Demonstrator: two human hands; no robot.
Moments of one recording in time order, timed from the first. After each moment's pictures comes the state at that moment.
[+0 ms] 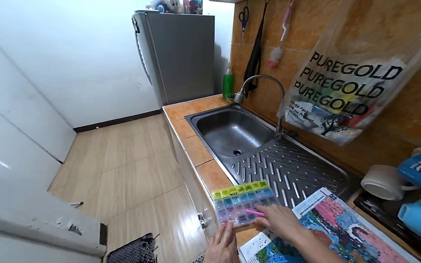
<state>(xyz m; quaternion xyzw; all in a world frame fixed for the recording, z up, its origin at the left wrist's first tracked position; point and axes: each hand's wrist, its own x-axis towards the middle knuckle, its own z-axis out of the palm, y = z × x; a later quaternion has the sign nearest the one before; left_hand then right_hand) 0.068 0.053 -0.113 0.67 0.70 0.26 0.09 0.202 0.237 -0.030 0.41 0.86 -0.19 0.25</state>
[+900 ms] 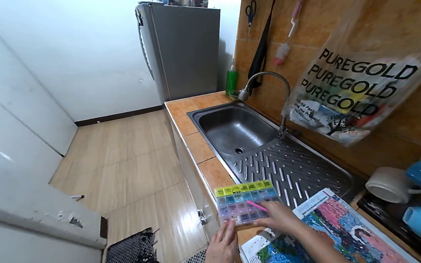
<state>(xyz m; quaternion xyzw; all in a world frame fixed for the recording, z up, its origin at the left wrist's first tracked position) 0.069 0.053 -0.113 0.66 0.69 0.28 0.09 0.200 0.251 -0.038 0.41 0.84 -0.28 0.21</state>
